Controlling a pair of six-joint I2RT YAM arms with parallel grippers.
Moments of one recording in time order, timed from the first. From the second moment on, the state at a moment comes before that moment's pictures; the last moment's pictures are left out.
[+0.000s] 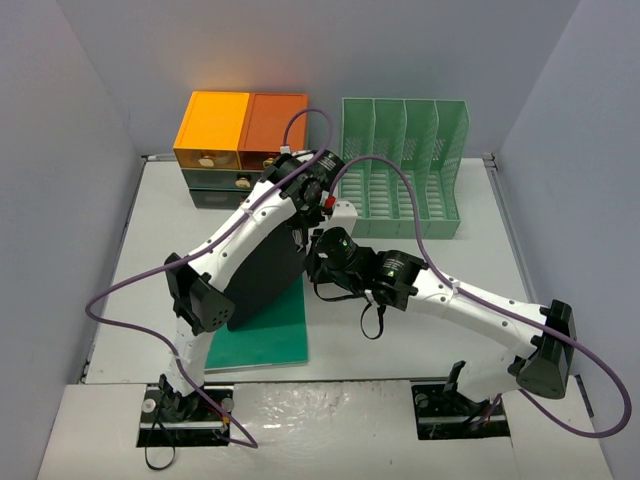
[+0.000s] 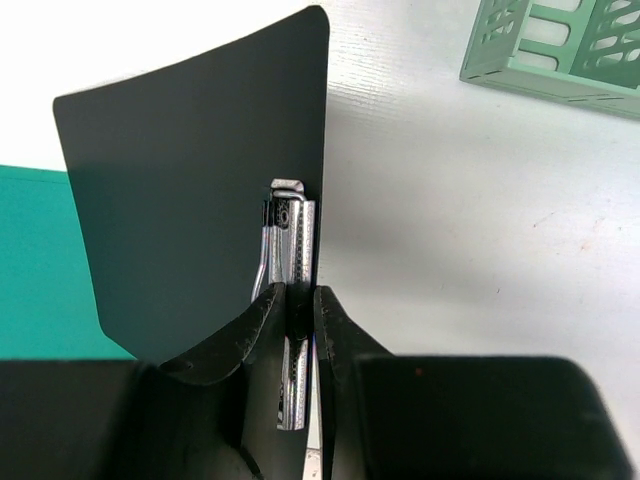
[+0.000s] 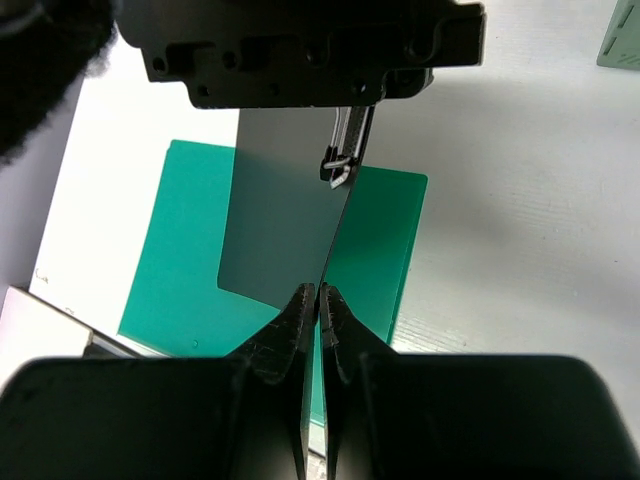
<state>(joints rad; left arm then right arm) -0.76 2.04 2.31 -1.48 -0.40 -0.85 1.06 1.38 1.23 -0.46 0.37 0.75</state>
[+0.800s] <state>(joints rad) -0.78 2.04 2.39 -1.48 -0.42 -0.83 1.06 1.32 1.23 -0.47 0.41 0.75</state>
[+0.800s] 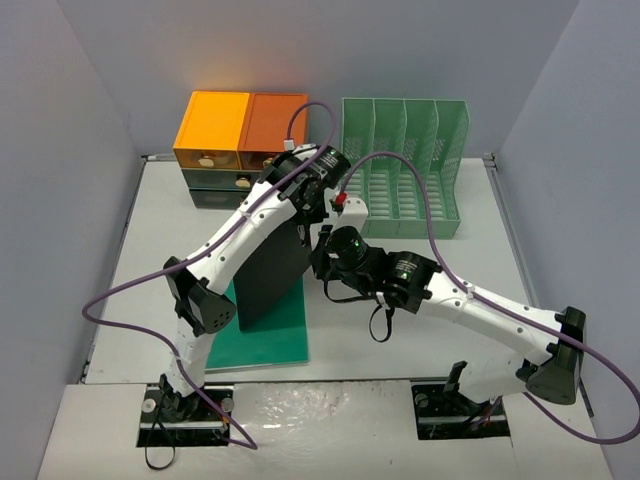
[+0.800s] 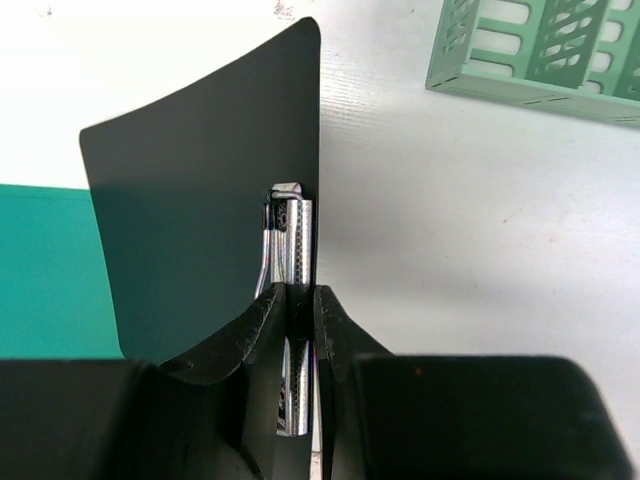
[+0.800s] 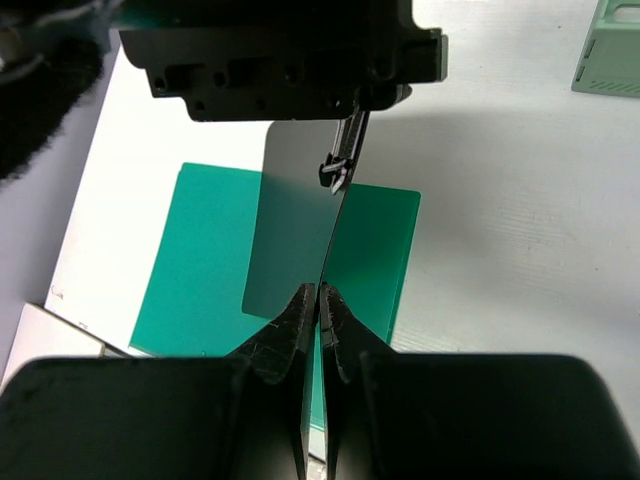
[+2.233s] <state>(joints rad) -0.78 2.05 2.52 -1.46 -0.27 -0.69 1.08 0.99 1.12 -0.74 0.81 0.98</state>
